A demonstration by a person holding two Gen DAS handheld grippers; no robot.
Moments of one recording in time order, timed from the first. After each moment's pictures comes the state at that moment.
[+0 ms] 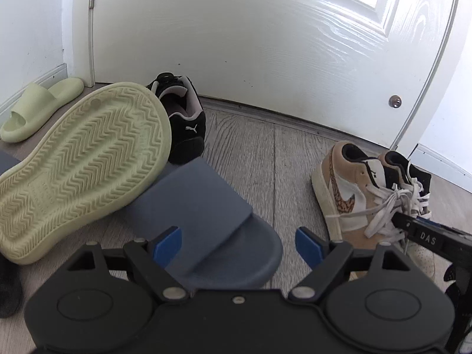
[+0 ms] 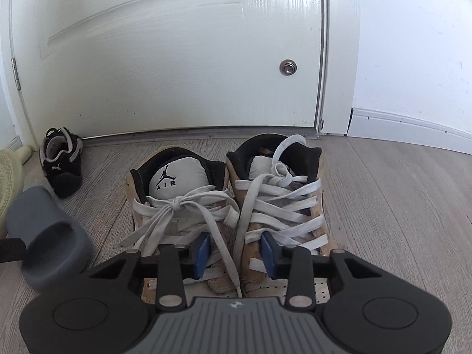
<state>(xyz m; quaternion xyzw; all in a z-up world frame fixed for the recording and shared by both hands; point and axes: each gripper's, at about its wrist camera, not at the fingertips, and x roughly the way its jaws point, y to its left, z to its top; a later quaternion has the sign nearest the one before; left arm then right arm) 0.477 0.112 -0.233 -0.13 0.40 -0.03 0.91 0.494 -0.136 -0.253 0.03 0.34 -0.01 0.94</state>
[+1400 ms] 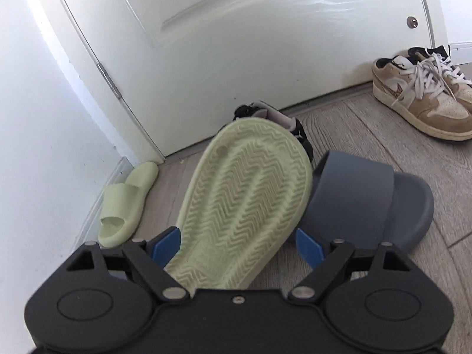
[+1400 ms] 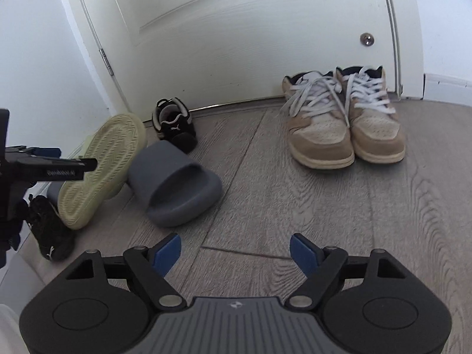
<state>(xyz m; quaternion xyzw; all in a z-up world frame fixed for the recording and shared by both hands) 0.468 0.165 -0.240 0.22 0.35 0.04 0.91 0.383 -0.084 -0.252 0.08 0.38 0.16 0.91</state>
